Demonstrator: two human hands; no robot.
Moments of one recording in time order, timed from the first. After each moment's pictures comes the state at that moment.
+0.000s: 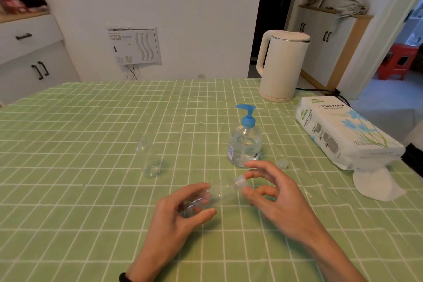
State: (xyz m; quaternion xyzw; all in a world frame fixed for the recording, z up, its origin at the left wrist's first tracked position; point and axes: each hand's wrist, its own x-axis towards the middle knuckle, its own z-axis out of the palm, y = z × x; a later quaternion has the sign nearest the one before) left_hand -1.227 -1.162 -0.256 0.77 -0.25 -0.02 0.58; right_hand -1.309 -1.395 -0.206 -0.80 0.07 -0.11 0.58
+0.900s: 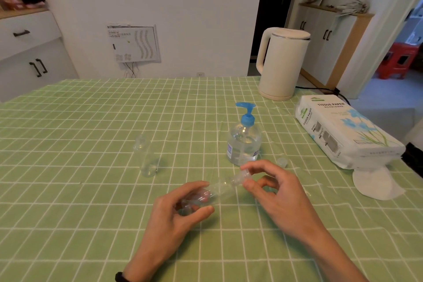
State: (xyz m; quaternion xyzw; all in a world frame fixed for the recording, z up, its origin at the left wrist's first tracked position) left_hand -1.221 -1.161 -0.264 0.77 -0.26 -0.04 0.59; right_hand -1.304 -1.395 -0.203 -0.82 0.07 -0.15 0.55
